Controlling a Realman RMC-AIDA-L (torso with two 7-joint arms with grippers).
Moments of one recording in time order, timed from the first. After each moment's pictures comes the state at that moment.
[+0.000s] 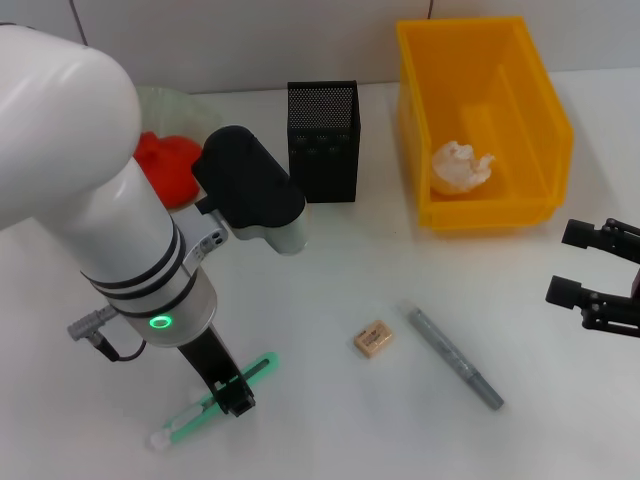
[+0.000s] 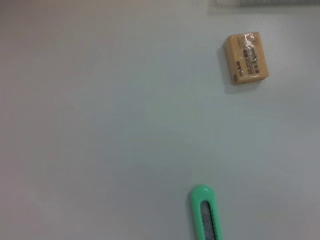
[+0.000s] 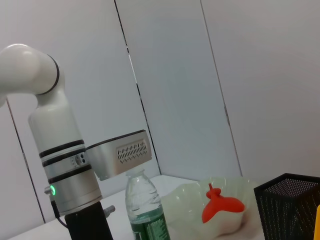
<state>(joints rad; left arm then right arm) -0.77 -2.08 1.85 1.18 2.52 1.52 -2.69 0.21 2.04 -0.55 -0.75 -1.79 -1.85 1.27</state>
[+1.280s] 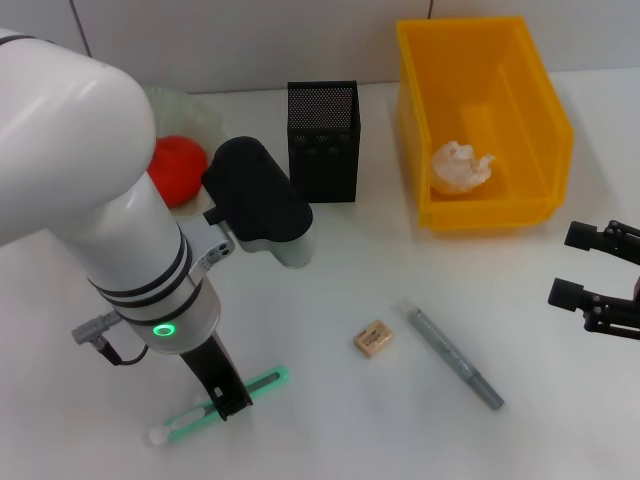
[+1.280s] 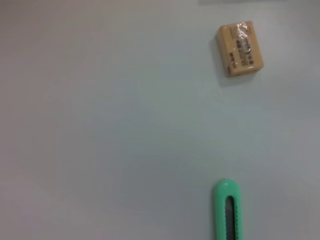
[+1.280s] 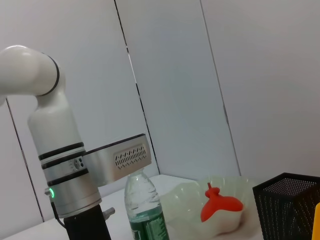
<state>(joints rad) -0.78 -2.08 1.88 1.17 2.52 1.50 -2.68 0.20 2.04 -0.55 -0.75 -1.79 -1.85 1.26</state>
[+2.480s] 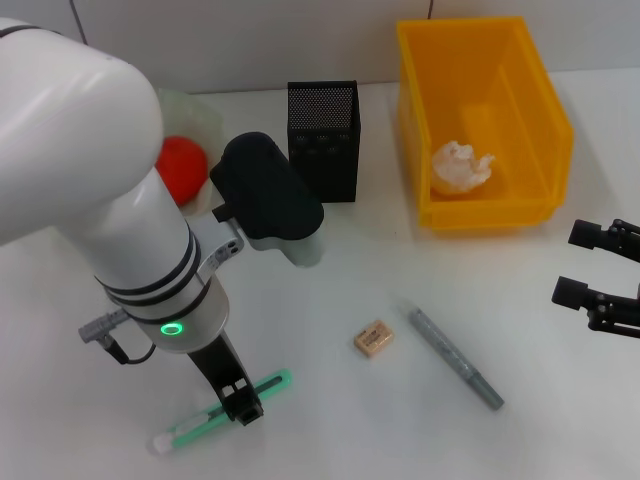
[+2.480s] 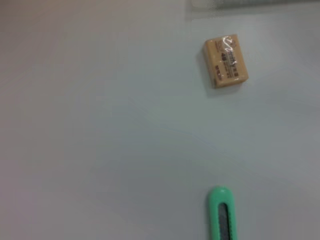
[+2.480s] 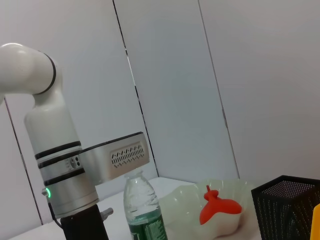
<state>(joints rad) -0.78 -2.08 1.90 1.21 2.51 1.52 -2.70 0.20 2.04 -0.54 -0.75 -1.79 -1.86 1.26</state>
